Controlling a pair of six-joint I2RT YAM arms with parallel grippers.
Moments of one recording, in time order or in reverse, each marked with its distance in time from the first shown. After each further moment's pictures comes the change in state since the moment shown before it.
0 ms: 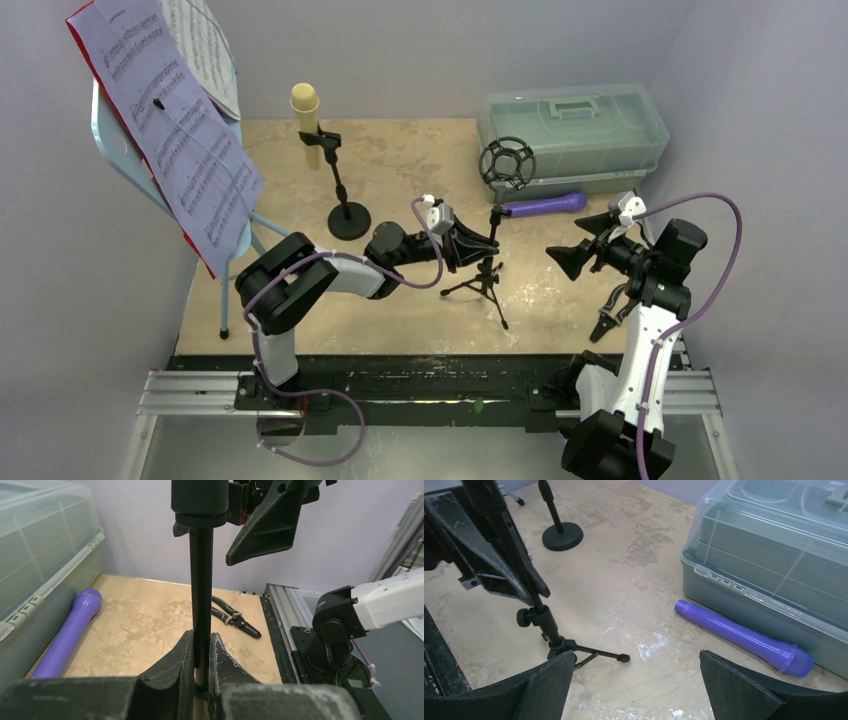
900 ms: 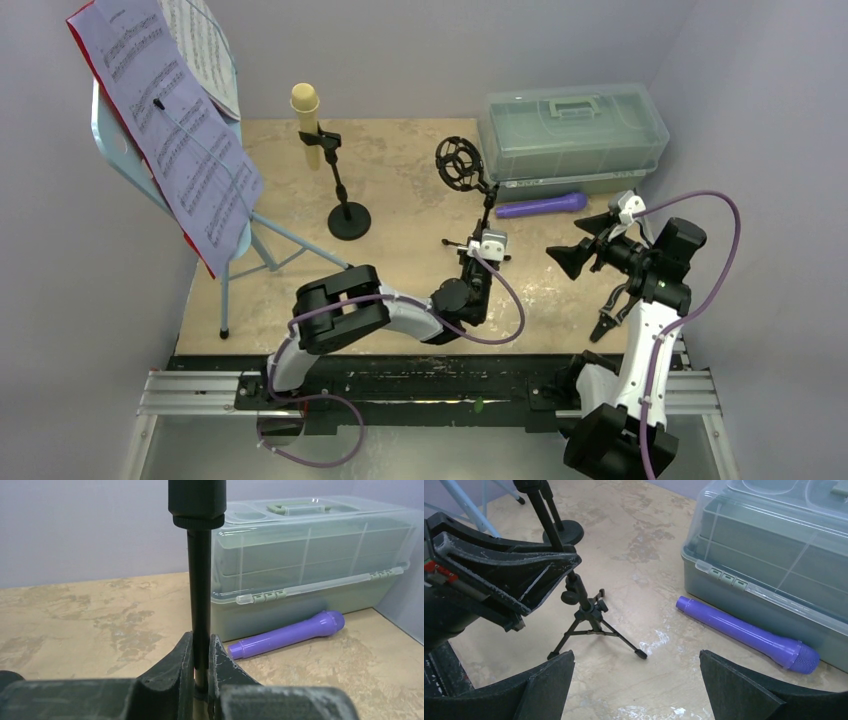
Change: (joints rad) left arm -0.457 0.147 0.213 0.014 -1.749 0.748; right arm 0.000 0.024 0.000 -0.005 0.000 -0.008
